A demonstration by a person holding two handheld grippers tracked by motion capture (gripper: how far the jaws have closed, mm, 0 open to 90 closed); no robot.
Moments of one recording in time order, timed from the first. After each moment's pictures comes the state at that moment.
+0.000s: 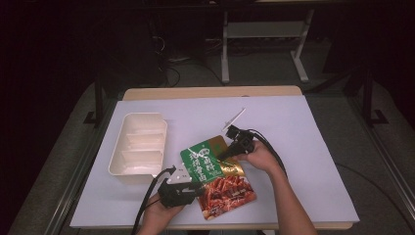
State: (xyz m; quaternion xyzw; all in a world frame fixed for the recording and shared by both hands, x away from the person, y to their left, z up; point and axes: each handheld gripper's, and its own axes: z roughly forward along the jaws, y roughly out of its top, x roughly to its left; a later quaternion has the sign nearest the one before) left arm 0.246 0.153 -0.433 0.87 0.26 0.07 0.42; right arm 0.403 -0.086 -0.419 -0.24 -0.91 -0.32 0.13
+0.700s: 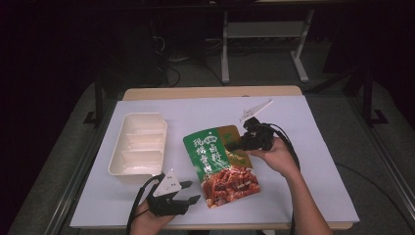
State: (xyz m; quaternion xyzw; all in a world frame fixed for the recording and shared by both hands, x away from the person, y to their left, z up) left arm 0.217 0.172 -0.417 0.86 0.25 0.11 0.43; right arm 0.363 -0.124 -0.348 -0.24 -0.88 -0.42 0.05
